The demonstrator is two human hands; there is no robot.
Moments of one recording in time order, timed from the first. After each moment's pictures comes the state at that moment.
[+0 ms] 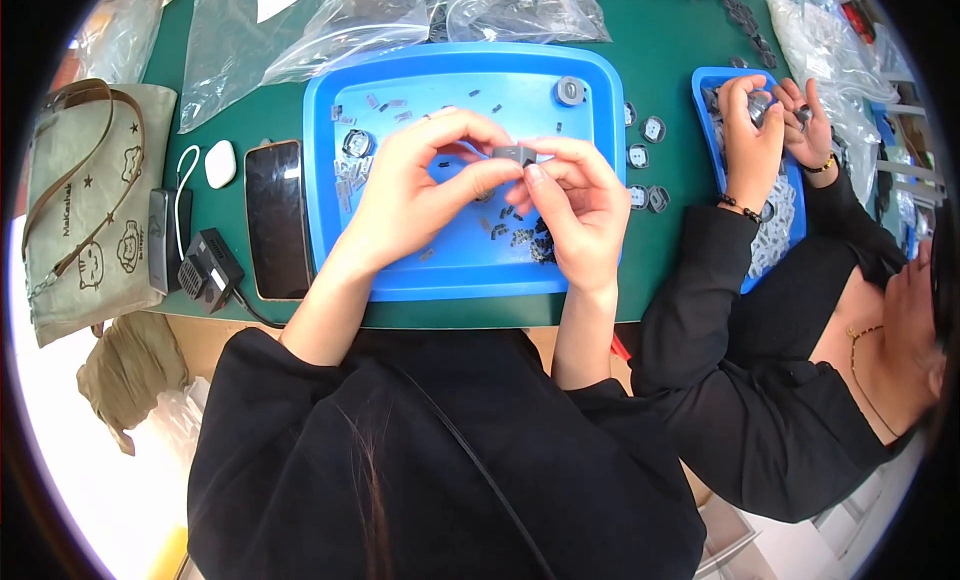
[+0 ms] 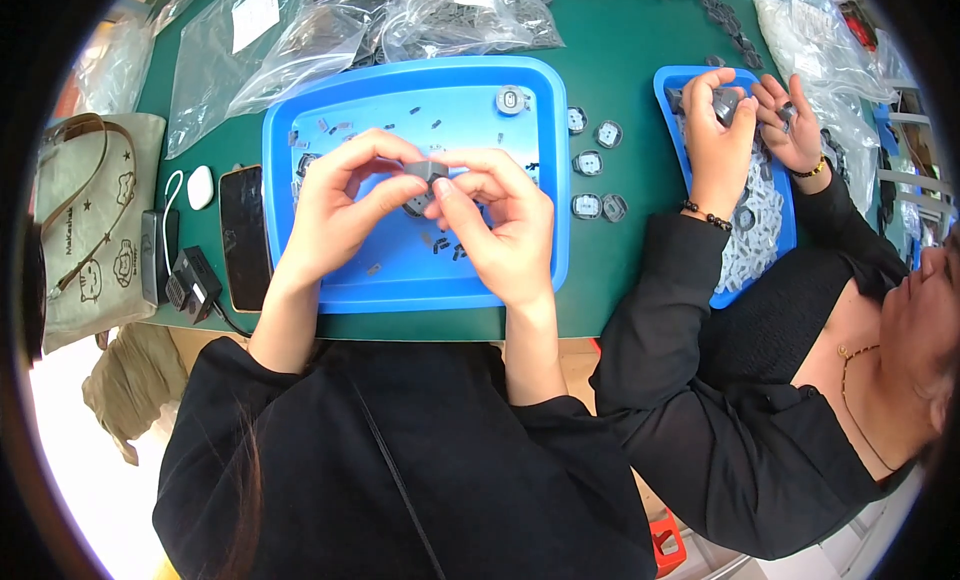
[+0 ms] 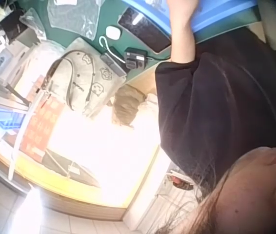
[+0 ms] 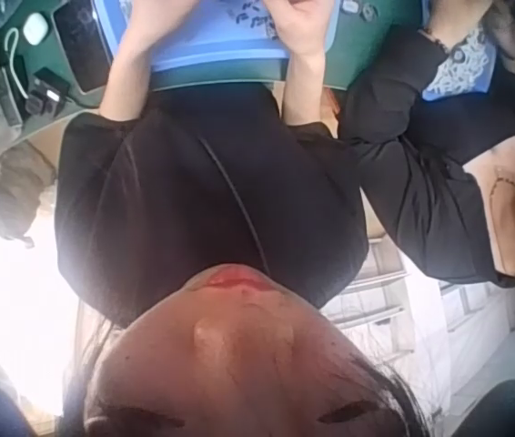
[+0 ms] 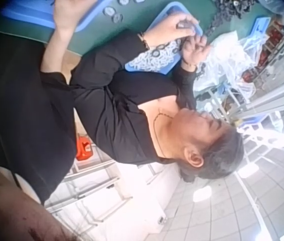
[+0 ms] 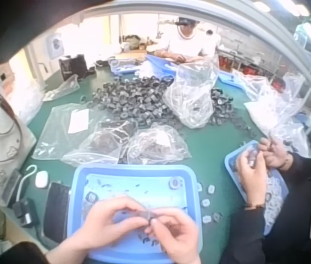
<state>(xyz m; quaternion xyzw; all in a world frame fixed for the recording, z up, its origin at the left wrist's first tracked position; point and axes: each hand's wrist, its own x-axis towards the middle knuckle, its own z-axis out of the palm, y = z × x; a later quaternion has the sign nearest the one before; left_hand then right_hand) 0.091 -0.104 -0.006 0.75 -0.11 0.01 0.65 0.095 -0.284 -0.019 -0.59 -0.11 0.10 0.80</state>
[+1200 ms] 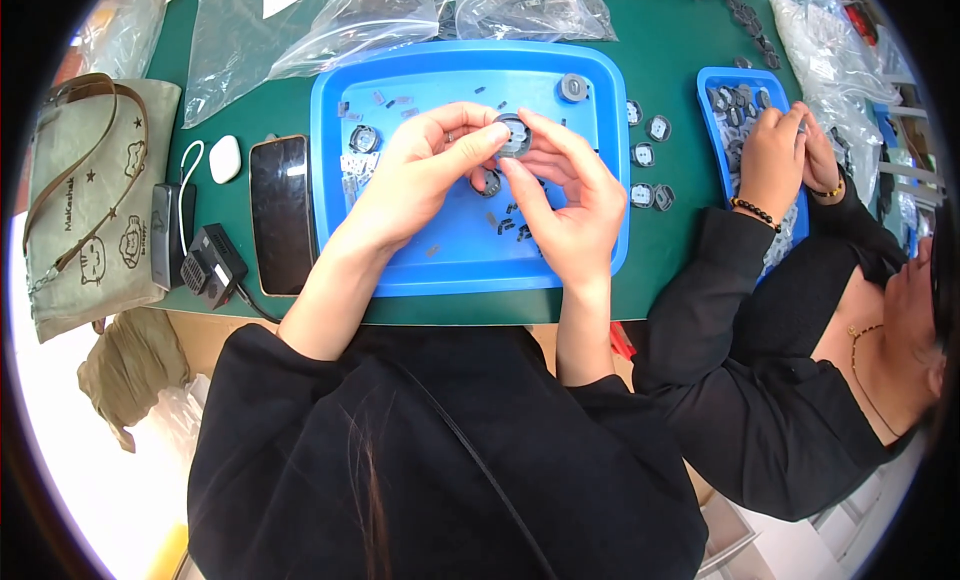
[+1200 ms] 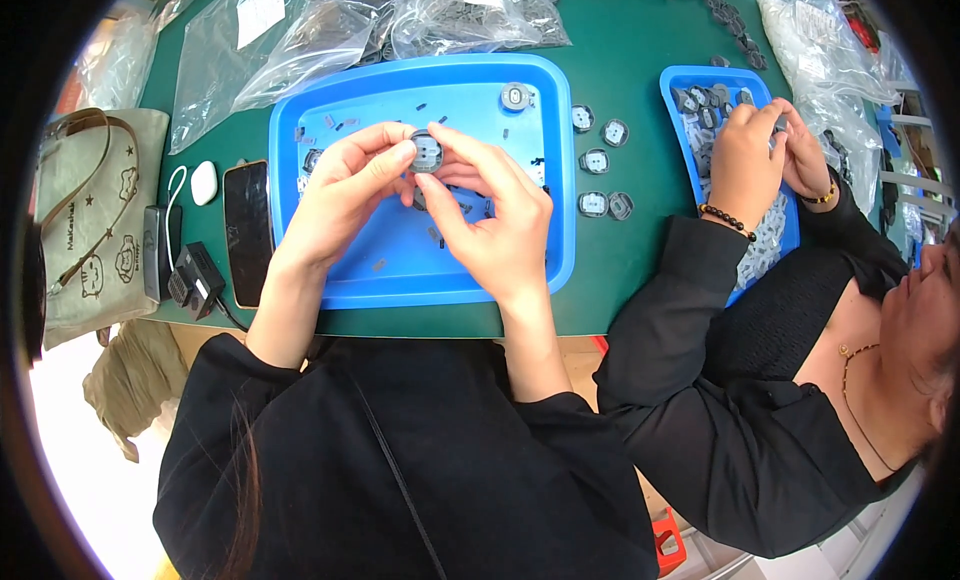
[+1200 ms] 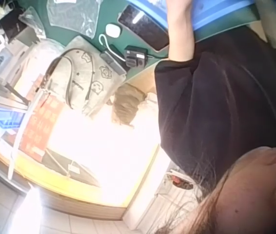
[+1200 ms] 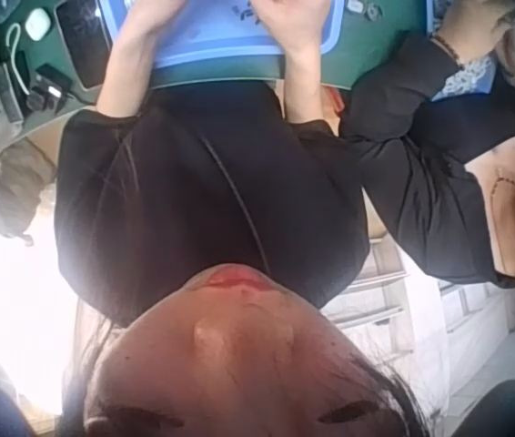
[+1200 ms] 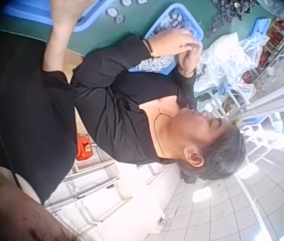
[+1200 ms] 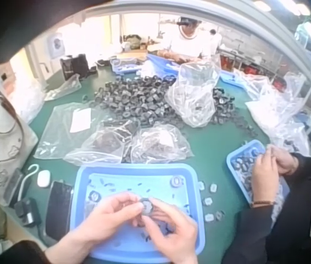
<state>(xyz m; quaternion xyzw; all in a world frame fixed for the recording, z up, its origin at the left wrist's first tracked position) 0.092 -0.103 -0.005 0.57 0.03 -0.14 0.81 0.098 -0.264 -0.022 -0.72 -0.15 -0.07 0.67</state>
